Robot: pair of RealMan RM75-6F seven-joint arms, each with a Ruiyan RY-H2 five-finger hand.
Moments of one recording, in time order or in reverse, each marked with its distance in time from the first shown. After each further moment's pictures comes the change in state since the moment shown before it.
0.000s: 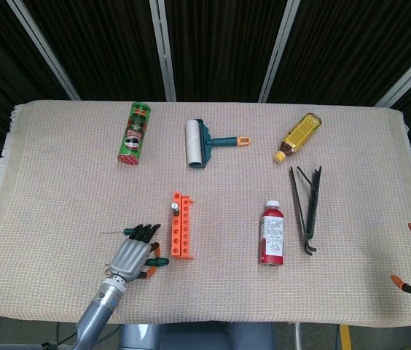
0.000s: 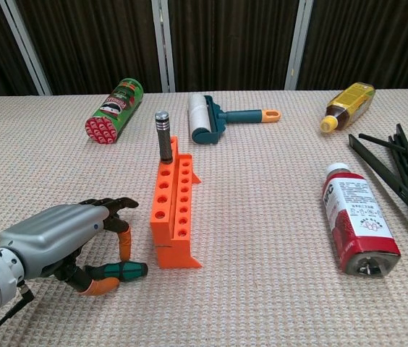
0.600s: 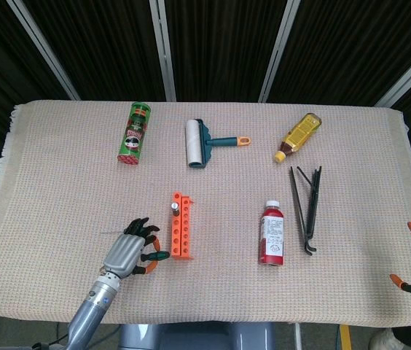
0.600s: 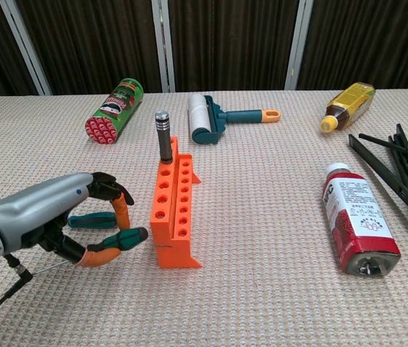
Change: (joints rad) left arm 0.025 0.092 -0.033 -0.116 0.075 0.030 -0.222; right arm 0.002 -0.002 0.003 -0.004 -0.011 0.006 -0.003
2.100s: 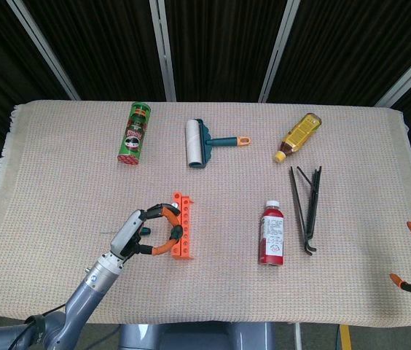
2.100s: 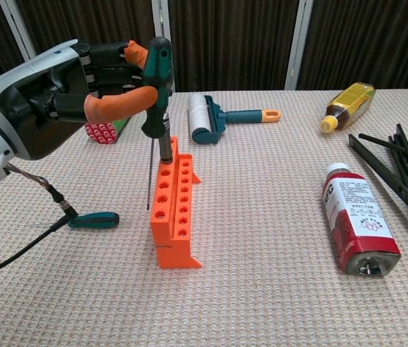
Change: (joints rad) left arm -0.085 0.040 -0.119 0.069 0.373 0.033 -1.097; right arm 0.003 0.005 0.004 -0.013 0.015 -0.016 -0.019
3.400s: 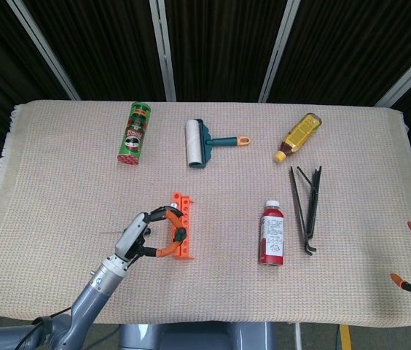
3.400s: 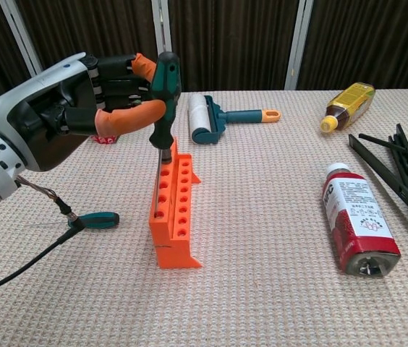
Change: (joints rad) left arm -0.016 -0.038 0.036 0.027 -0.025 0.035 0.012; right arm 0.002 -0.006 0.001 0.019 0.000 -0.008 0.020
